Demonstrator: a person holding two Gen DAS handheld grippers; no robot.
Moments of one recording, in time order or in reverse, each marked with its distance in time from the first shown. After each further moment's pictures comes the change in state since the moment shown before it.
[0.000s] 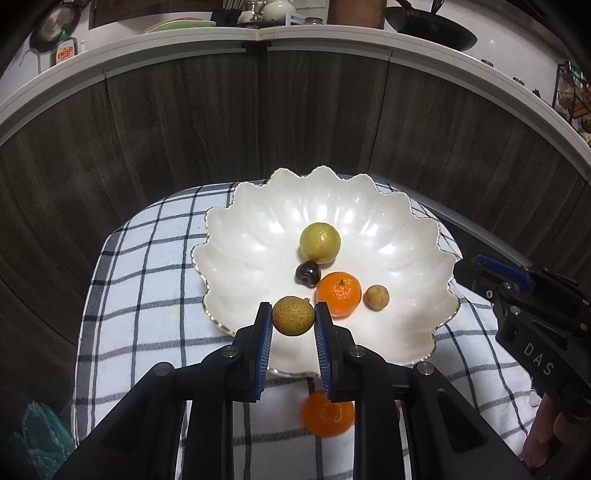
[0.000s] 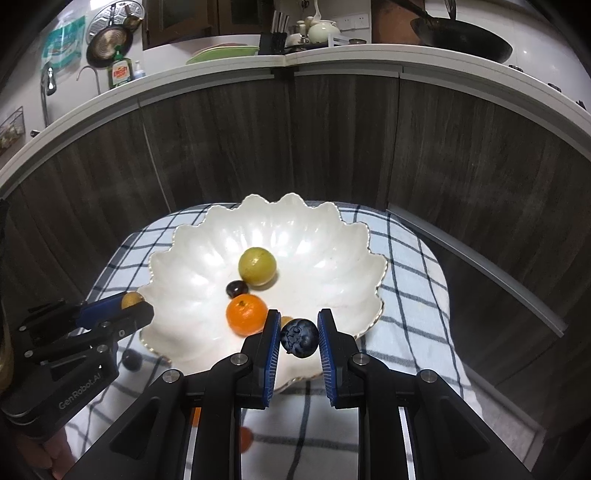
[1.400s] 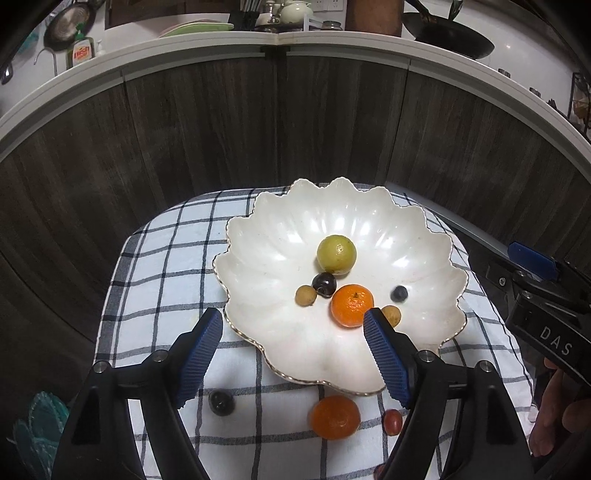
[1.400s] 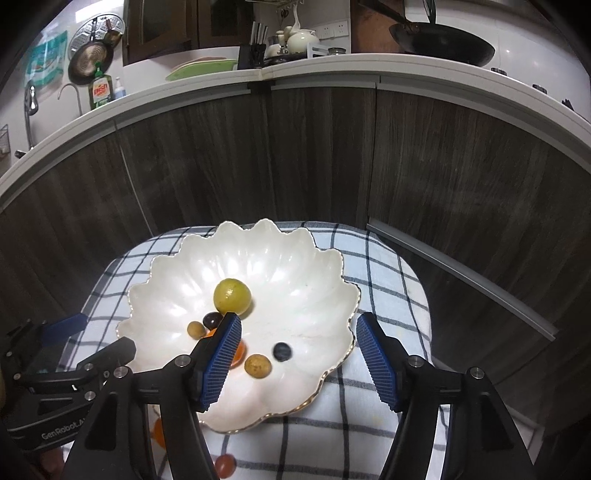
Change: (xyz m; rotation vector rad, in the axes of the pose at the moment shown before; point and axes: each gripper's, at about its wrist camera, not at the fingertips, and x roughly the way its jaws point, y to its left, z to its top) left arm -0.013 0.005 0.010 -0.037 -0.009 0.062; right arm 0.000 -0.015 0.022 0.044 -0.042 -0.049
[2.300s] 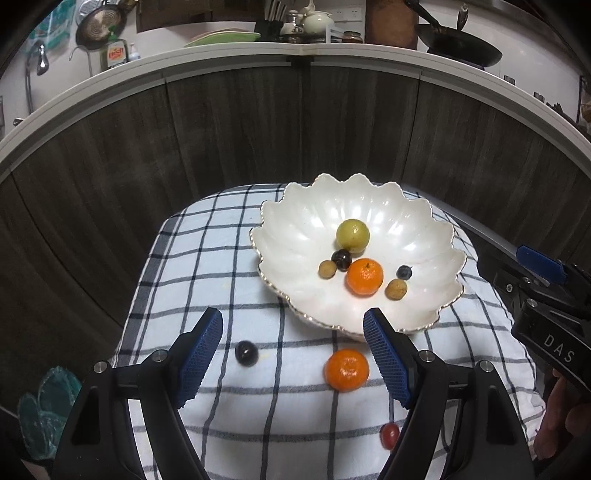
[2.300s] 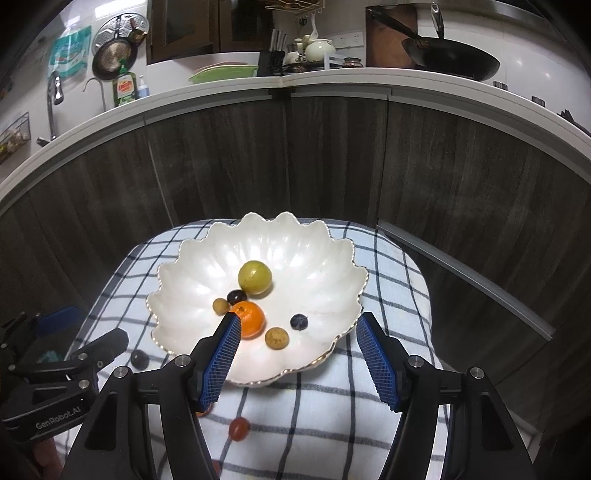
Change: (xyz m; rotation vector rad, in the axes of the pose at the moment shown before) left arm -0.049 0.003 -0.043 -0.048 -0.030 0.092; right arm -0.042 0.012 -0.027 -0.051 -0.024 0.039
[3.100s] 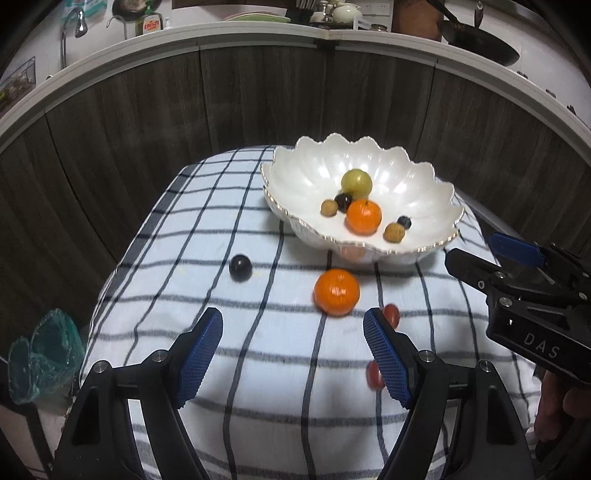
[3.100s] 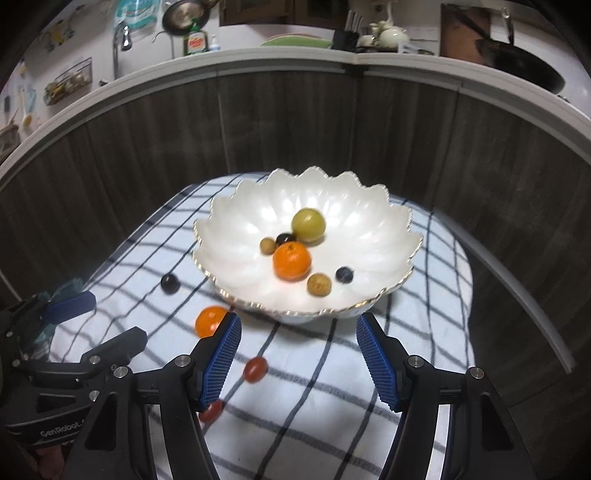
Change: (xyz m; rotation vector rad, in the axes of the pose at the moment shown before) left arm -0.013 -0.022 -0.075 -0.100 0.043 0.058; right arm 0.003 0.009 -0.044 -0.202 0.086 0.195
